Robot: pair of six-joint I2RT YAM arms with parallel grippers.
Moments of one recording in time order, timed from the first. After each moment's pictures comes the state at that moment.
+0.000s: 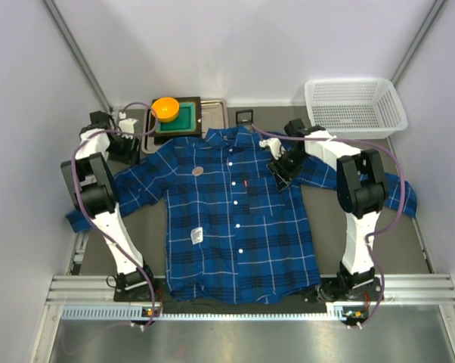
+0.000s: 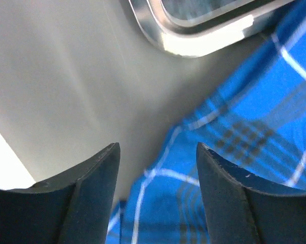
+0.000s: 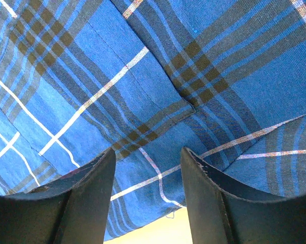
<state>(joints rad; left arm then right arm) 0.31 2.16 1.73 -0.73 0.32 0.52 0.32 2.06 1.53 -0.87 -0.40 -0.55</state>
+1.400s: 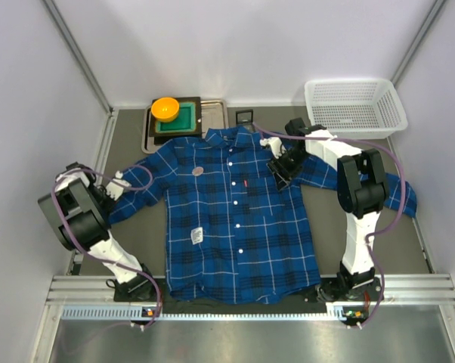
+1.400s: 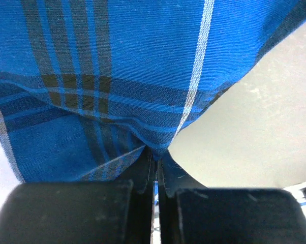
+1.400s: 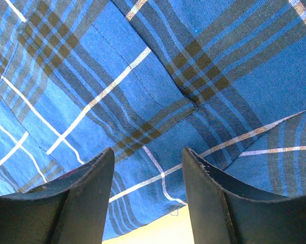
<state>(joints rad) 0.59 1.77 1.11 -0.90 0.07 1.22 0.32 2.05 1.54 -0.88 -0.42 -0.52</state>
